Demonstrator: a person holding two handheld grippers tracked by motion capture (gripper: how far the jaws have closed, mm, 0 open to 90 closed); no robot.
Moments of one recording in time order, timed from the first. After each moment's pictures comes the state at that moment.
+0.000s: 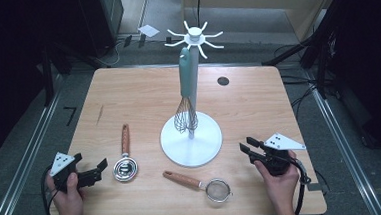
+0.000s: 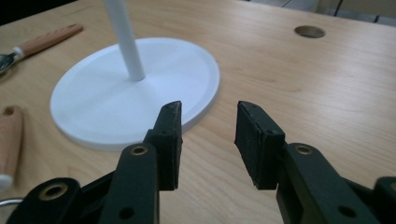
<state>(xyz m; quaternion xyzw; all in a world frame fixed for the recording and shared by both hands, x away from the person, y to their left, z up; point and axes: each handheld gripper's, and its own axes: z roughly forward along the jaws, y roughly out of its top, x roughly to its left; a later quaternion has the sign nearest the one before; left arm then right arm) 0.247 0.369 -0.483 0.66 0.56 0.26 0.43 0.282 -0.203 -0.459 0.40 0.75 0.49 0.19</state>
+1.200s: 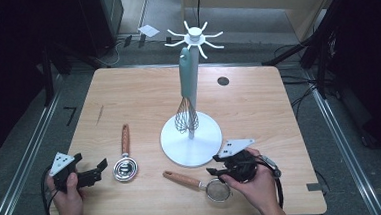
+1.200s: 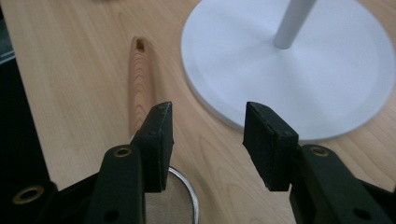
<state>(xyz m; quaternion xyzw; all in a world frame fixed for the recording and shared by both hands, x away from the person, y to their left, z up) 0.247 0.369 -0.483 0.66 0.56 0.25 0.43 0.270 -0.108 -0.427 0.26 0.89 0.37 0.07</state>
